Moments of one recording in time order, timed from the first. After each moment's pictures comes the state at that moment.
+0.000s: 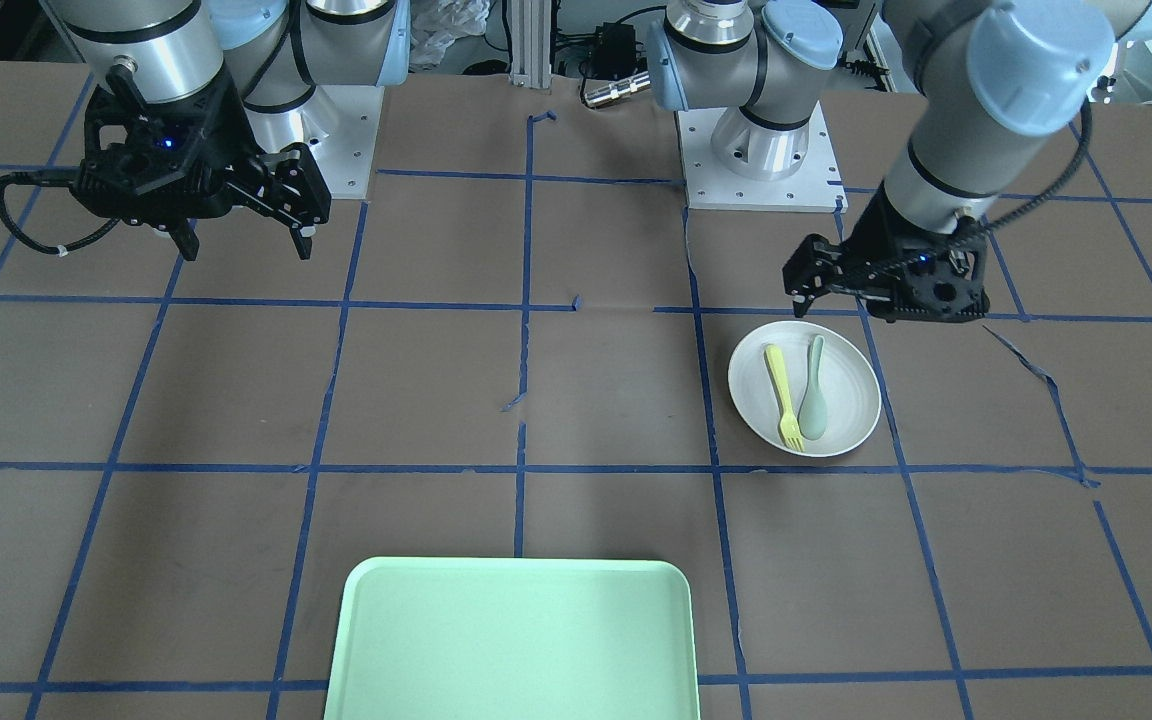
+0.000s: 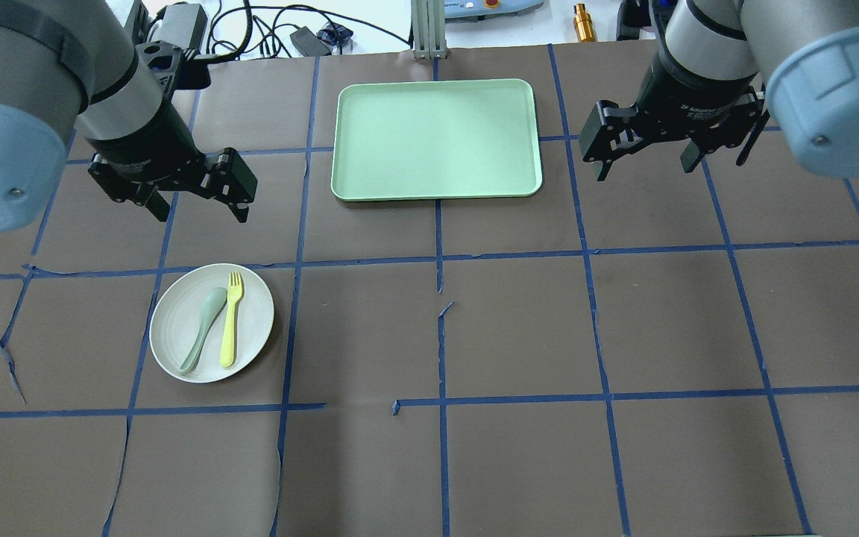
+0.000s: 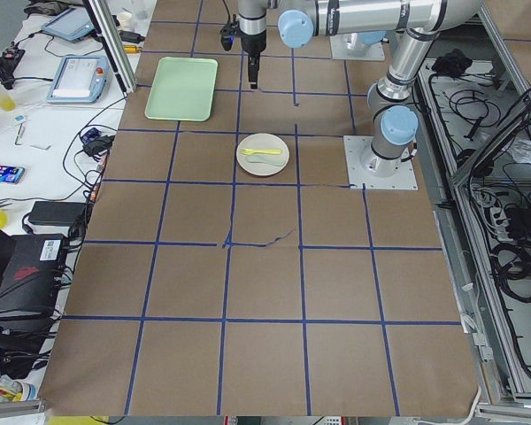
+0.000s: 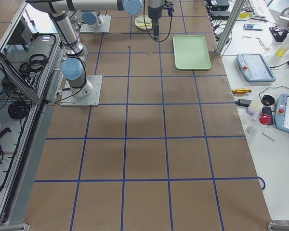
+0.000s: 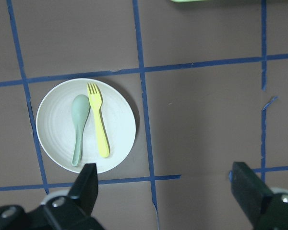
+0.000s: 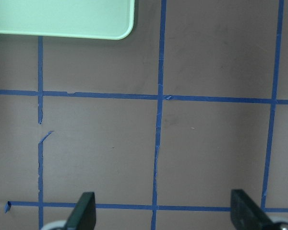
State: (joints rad) left arm -1.38 -1.58 -1.82 -1.36 1.58 0.24; right arm 1.61 -1.60 1.62 -1.64 -1.58 -0.01
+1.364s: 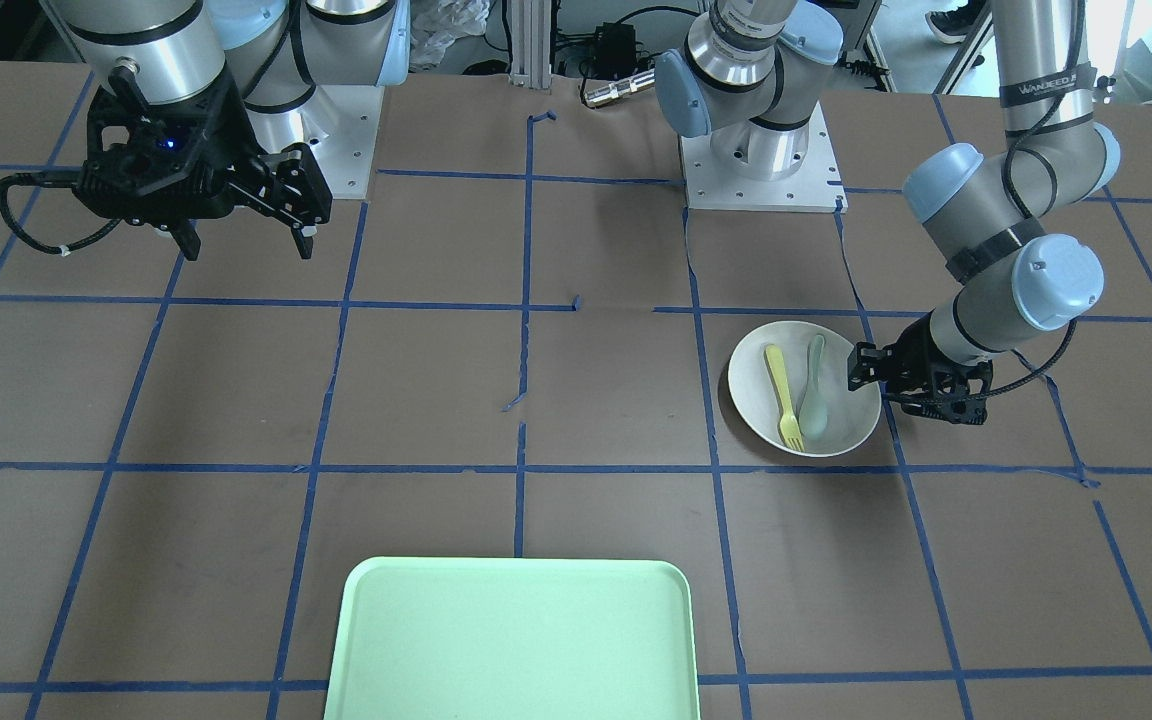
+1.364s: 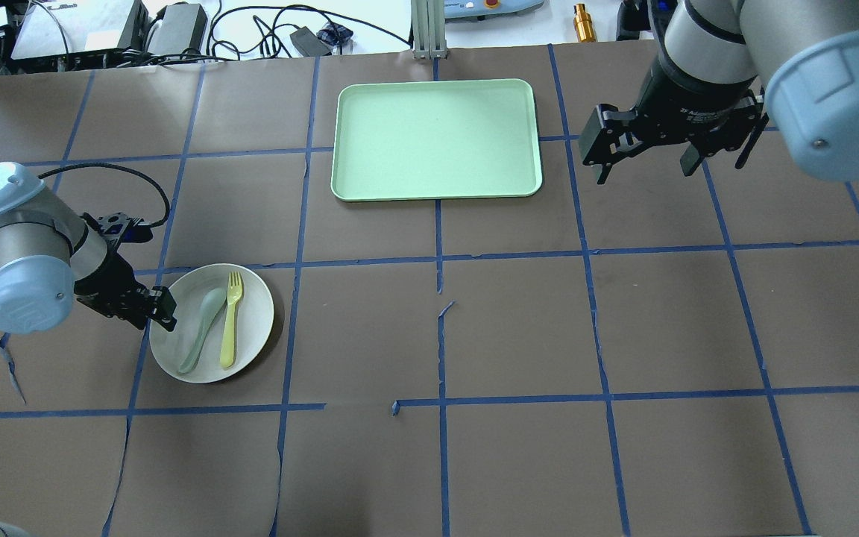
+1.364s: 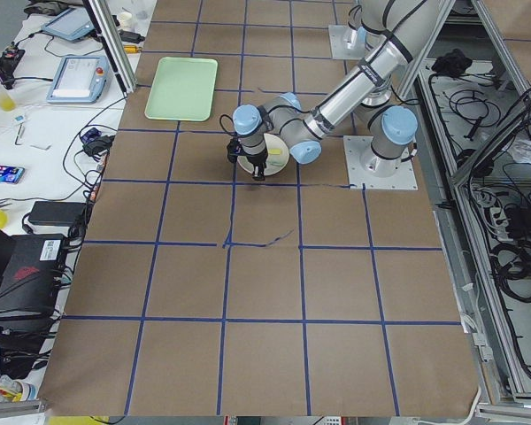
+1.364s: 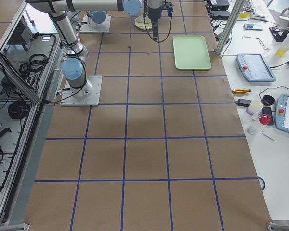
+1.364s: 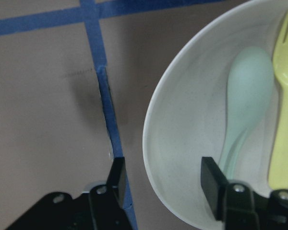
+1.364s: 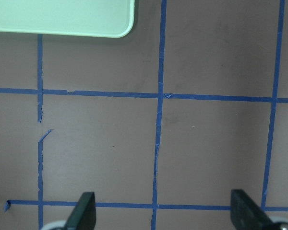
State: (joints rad) left arm -1.11 -1.83 -2.09 -0.98 1.57 0.58; right arm 1.61 -1.61 1.62 -1.64 -1.58 -0.01
